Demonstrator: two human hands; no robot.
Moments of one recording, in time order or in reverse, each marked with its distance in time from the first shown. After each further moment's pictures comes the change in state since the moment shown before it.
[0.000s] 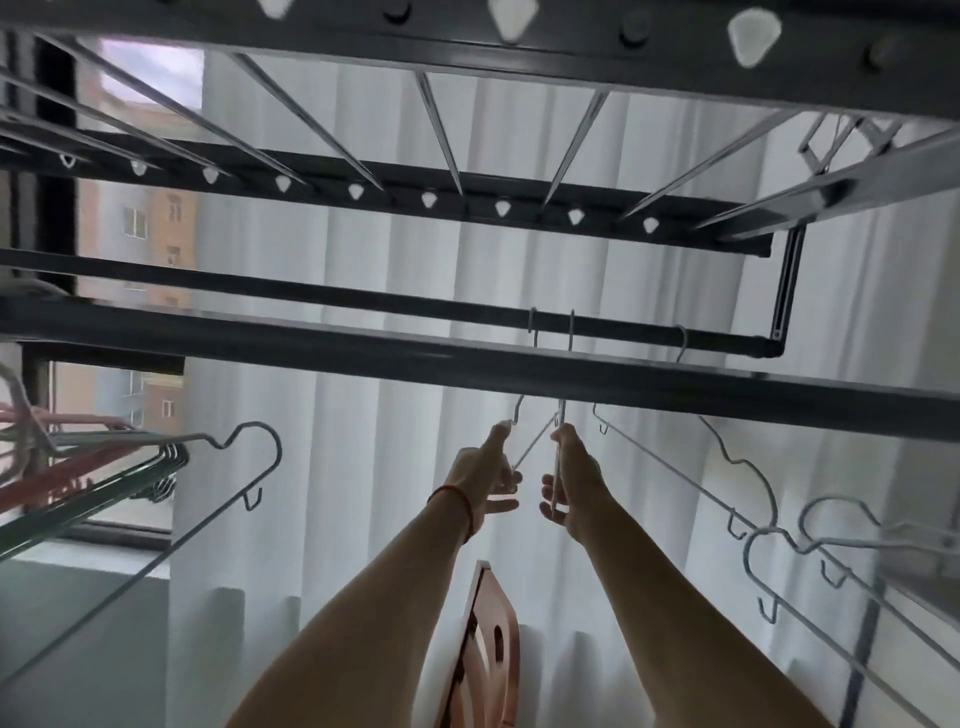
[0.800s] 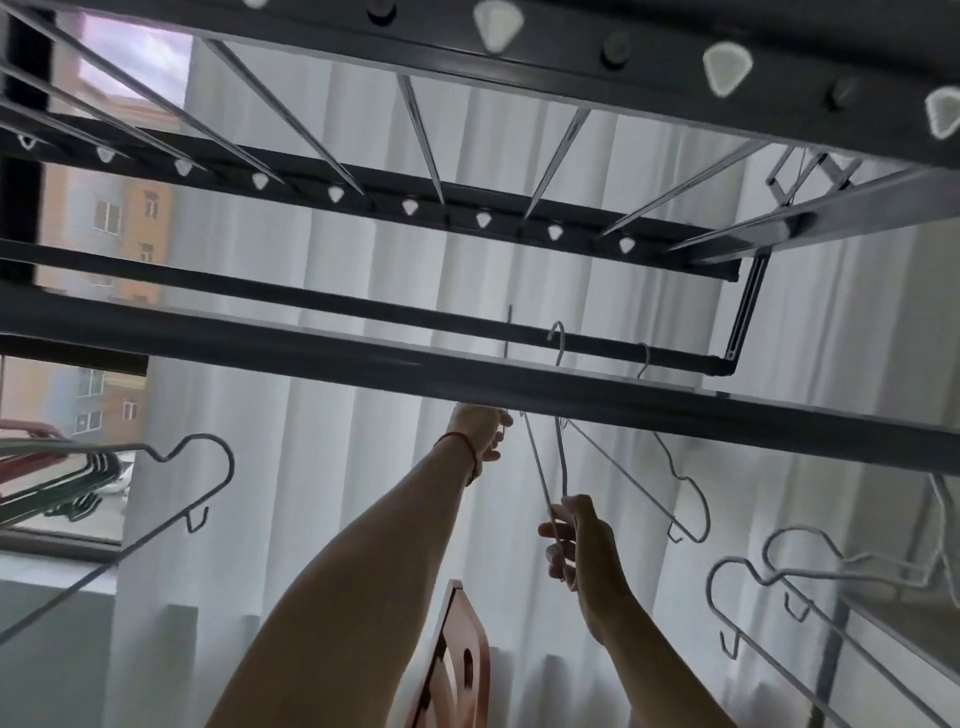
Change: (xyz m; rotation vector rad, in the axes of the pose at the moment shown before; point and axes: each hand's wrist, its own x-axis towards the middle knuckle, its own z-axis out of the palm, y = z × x) left_hand 0.067 0.047 0.023 0.031 0.049 0.102; right_hand -0.029 0.046 -0.050 -0.048 -0.047 -0.226
